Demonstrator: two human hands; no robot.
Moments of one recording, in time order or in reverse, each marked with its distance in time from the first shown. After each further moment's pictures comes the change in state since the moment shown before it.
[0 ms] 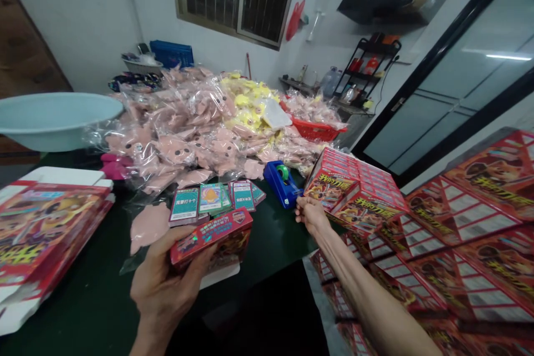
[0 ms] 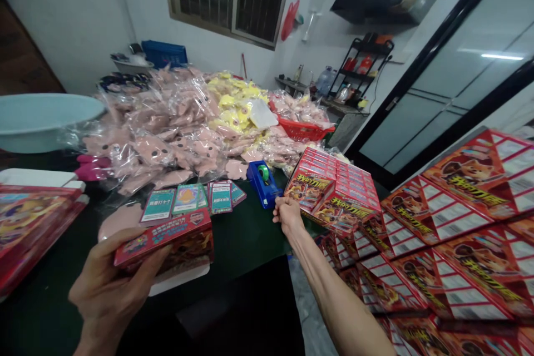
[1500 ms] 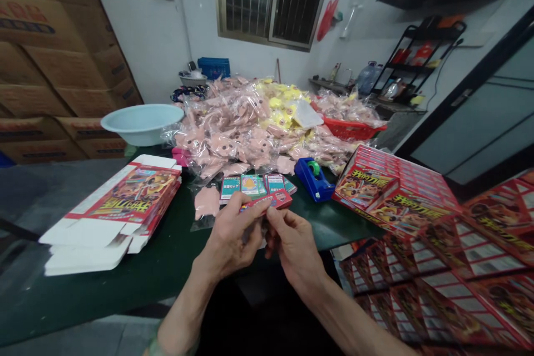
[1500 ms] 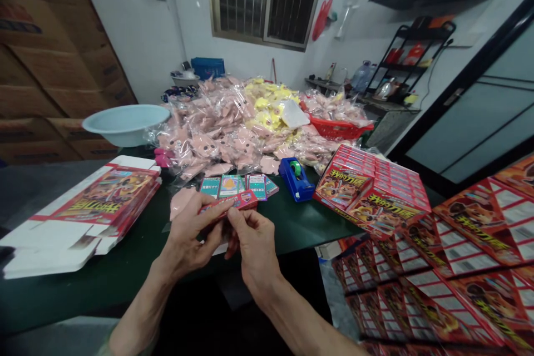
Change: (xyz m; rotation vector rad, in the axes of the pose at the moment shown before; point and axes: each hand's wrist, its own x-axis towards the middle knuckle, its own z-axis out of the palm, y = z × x) left_hand 0.032 0.026 -0.022 -0.106 -0.538 0.308; right_hand -0.192 -0.019 0.097 0.386 -0.503 -0.118
